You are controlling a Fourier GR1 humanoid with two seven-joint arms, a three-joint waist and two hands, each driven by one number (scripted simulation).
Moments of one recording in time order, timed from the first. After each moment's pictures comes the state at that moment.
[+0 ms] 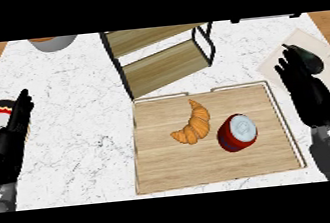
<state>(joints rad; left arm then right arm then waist) -0.05 0.54 -0.15 -1.51 0.13 0.29 -0.08 -0.22 -0.37 0.05 -1.34 -0.42 -0.09 -0.06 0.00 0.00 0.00</state>
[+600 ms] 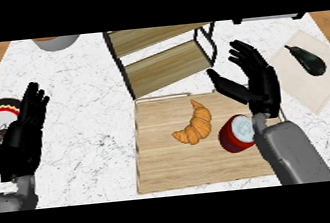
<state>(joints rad) -0.08 0.40 -0.13 -1.61 0.21 0.33 0.04 -0.40 -0.12 0.17 -1.36 -0.15 -0.57 0.06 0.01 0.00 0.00</state>
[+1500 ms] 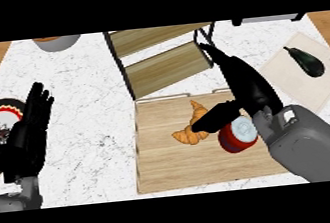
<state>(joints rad) -0.07 0.37 -0.13 -1.65 0.20 0.33 0.09 -0.66 -0.45 0.57 -1.64 0.13 -0.17 0.88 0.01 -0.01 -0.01</state>
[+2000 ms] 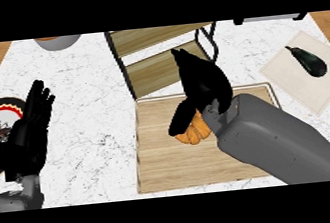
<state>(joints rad) -0.08 0.35 -0.13 -1.66 0.18 0.34 0.12 -0.89 -0.30 0.69 -1.46 0.22 -0.02 1.15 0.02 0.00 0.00</state>
